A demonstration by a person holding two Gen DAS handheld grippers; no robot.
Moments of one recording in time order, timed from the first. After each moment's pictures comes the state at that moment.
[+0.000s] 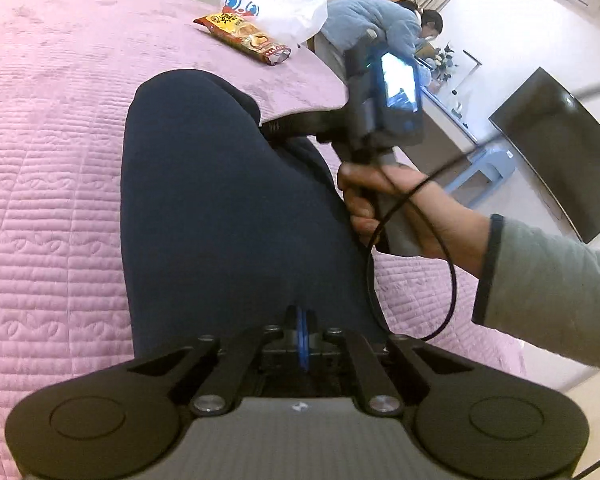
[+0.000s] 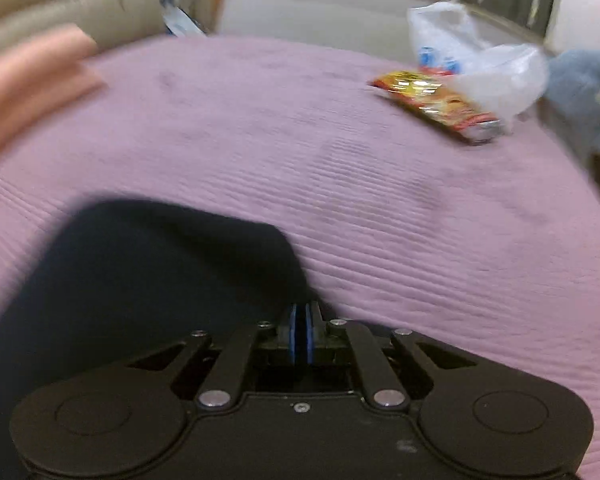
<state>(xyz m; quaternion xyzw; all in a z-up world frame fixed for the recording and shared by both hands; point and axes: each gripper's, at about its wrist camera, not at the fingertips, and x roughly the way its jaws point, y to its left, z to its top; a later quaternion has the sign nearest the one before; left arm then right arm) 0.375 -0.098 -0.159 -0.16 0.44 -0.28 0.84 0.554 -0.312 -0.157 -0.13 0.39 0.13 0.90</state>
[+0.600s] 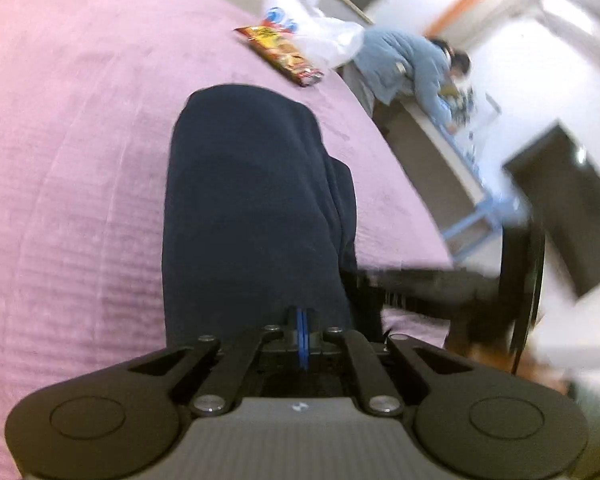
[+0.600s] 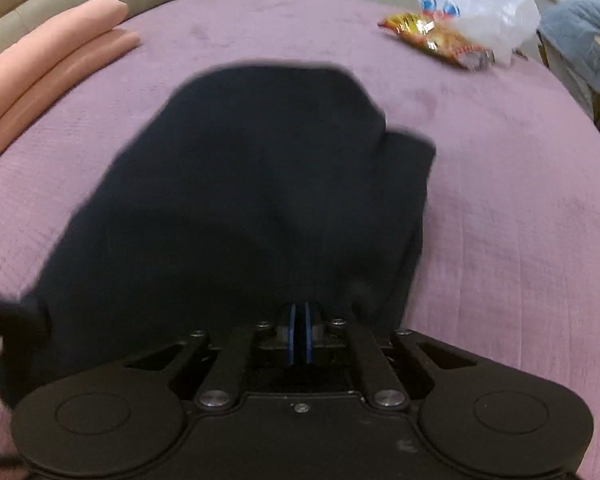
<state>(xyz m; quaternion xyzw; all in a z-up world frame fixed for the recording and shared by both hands) 0.383 -0.058 -0.161 -0.26 0.43 -0.25 0.83 0.404 -0.335 -0.134 -0.08 0.47 0.15 0.86</state>
